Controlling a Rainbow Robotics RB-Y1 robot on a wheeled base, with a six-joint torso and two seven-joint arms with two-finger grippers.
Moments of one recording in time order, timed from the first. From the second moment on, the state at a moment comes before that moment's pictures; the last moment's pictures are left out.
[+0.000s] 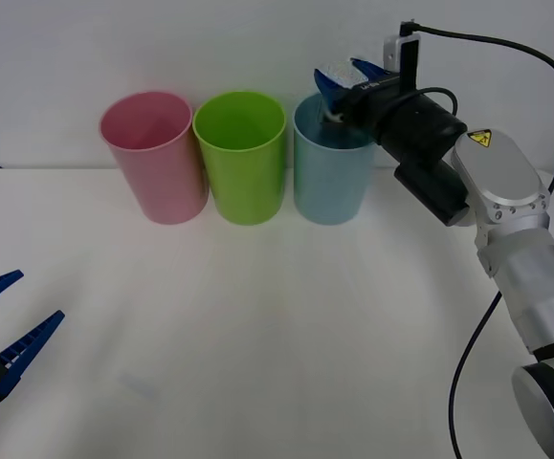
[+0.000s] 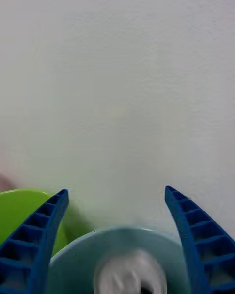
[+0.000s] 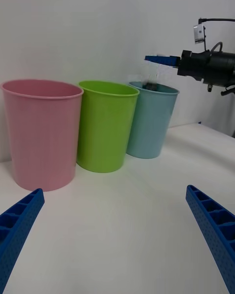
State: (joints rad) right arm -0.74 -0.29 0.07 -1.11 1.38 -0.35 -0.23; left arm 0.35 0.40 0.52 -1.66 -0.96 -1.22 0.00
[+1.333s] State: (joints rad) right arm -0.26 -0.52 0.07 -1.64 1.25 -0.47 -0.23; left arm 0.35 0.40 0.52 -1.66 -0.96 -1.22 0.00
